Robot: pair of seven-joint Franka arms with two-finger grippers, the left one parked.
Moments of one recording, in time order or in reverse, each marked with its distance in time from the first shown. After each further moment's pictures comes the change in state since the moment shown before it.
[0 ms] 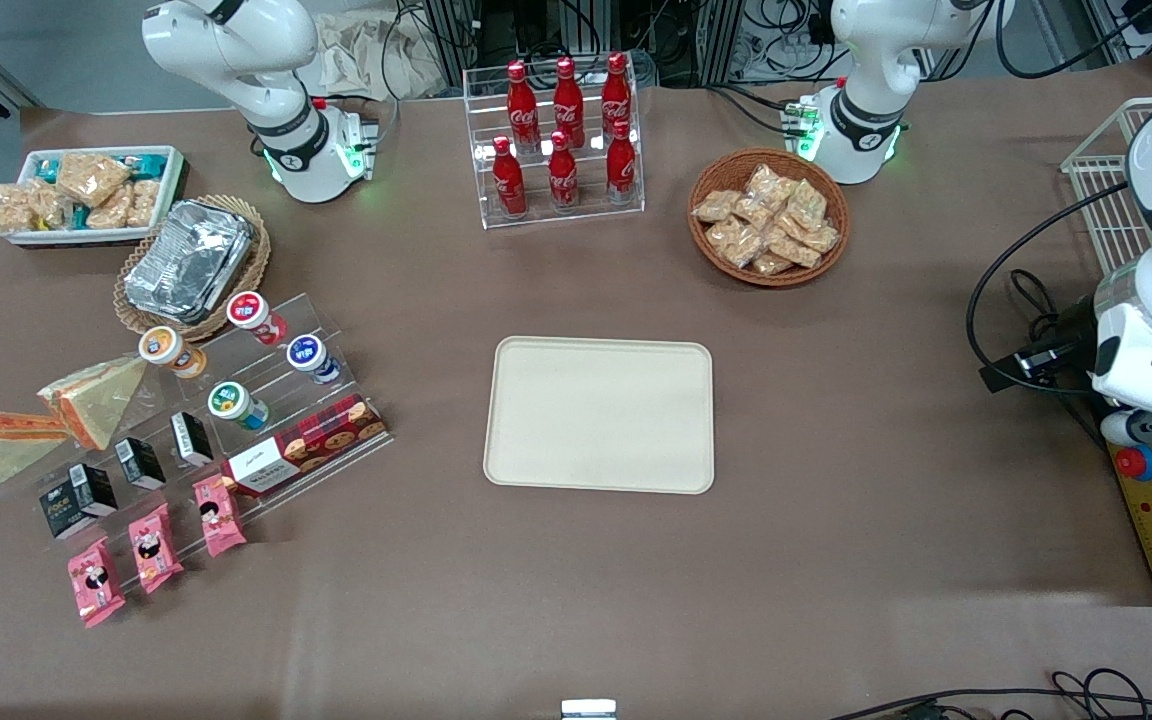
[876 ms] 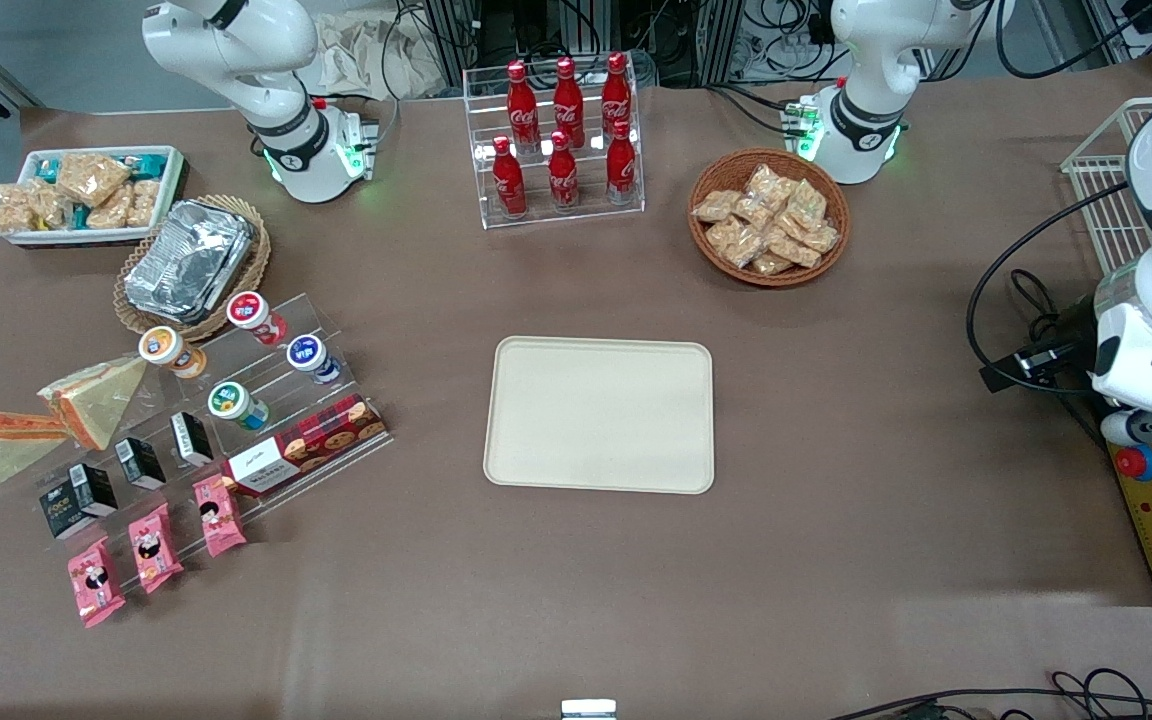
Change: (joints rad) arm -0.022 0.084 -0.070 0.007 -0.001 0.047 0.387
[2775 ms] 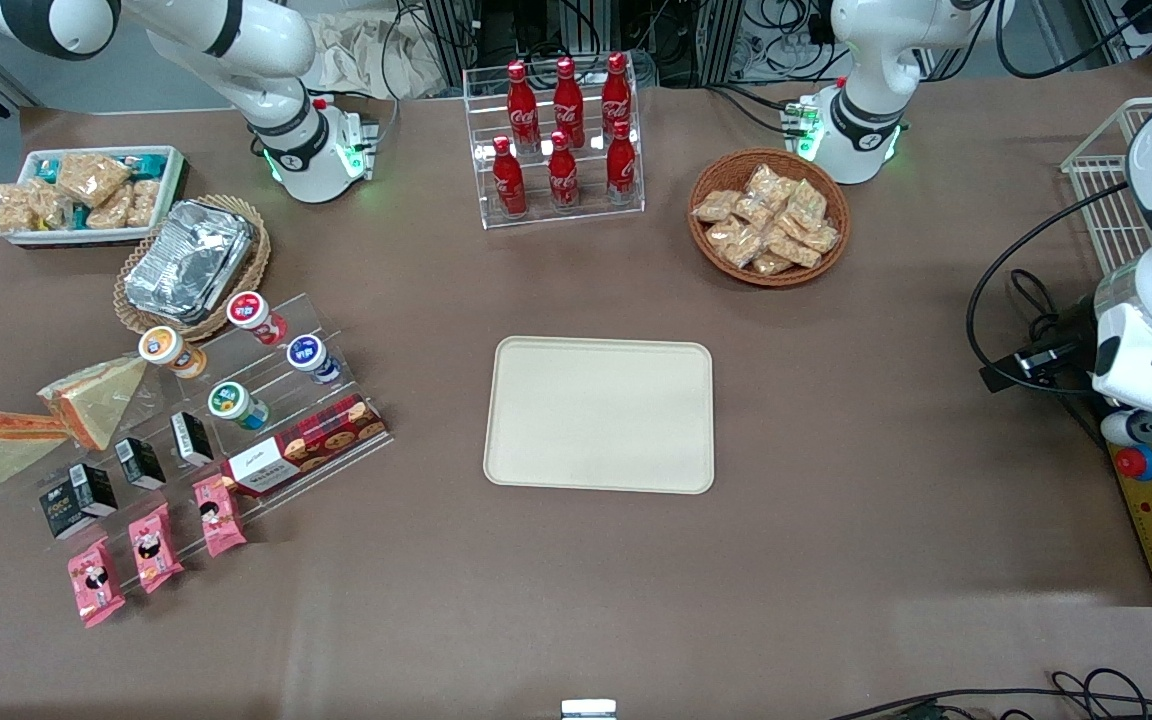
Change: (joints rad) arm -0.214 0.365 -0.008 0.000 0.279 0.404 -0.230
